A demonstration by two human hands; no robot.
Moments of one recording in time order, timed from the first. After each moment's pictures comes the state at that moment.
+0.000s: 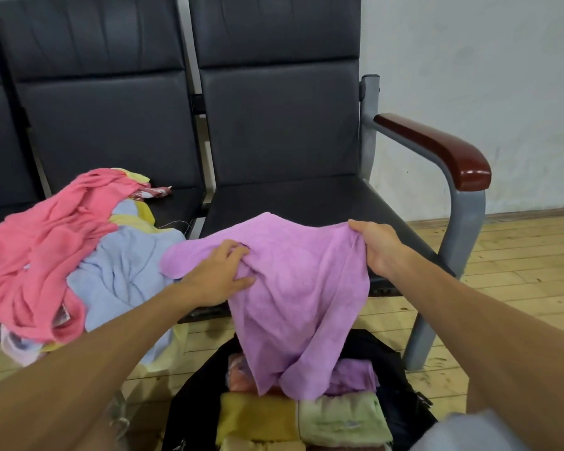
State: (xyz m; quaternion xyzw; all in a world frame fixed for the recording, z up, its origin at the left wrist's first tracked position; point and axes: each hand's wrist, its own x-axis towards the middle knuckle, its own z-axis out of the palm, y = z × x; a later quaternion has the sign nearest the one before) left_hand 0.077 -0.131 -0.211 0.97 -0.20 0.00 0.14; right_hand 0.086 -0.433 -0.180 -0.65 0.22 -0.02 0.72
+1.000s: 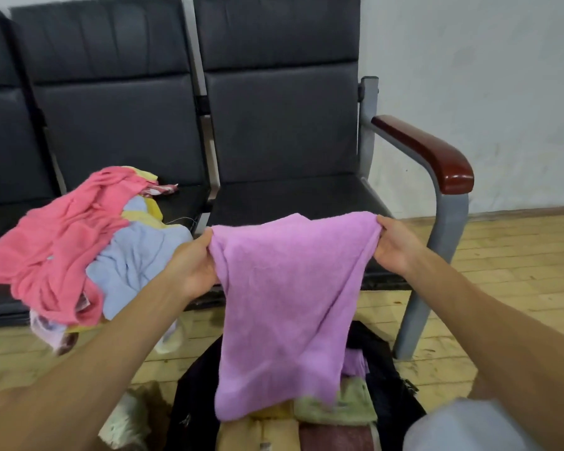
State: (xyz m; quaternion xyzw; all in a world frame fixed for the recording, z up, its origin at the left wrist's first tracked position) left_hand 0.021 -0.148 -0.141 0.56 0.18 -0.08 0.81; right_hand 0.049 -0.469 -0.154 -0.51 0.19 -0.01 0.84
